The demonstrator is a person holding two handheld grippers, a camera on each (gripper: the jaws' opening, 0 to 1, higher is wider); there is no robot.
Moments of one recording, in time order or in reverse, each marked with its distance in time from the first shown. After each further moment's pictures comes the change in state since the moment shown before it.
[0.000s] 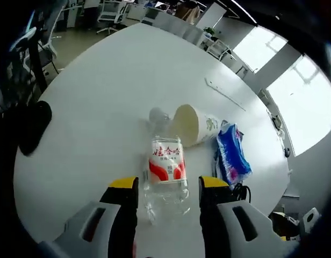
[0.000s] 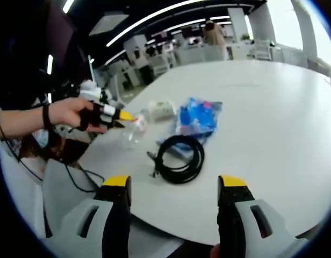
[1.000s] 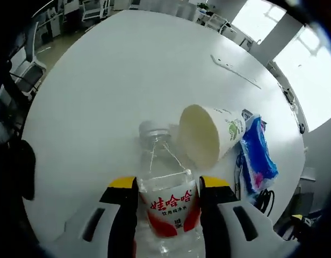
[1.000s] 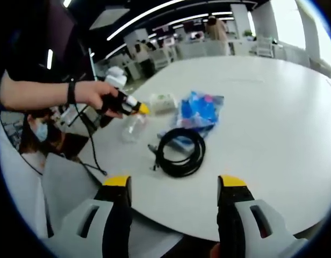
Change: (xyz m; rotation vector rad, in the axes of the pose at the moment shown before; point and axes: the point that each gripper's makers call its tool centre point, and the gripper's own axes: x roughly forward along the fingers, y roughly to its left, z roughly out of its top) left arm 0.052 0.012 0.019 0.154 0.144 0.100; right arm -0.002 0.002 -0.008 -0.014 0.046 -0.004
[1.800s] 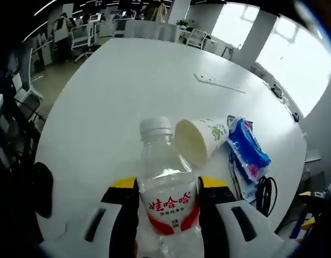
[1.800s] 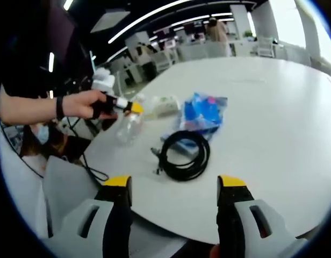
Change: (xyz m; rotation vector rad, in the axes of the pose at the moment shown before) left arm -0.039 0.006 0.013 0.177 -0.195 -0.029; right arm 0.008 0.007 0.001 0.006 -0.017 0.025
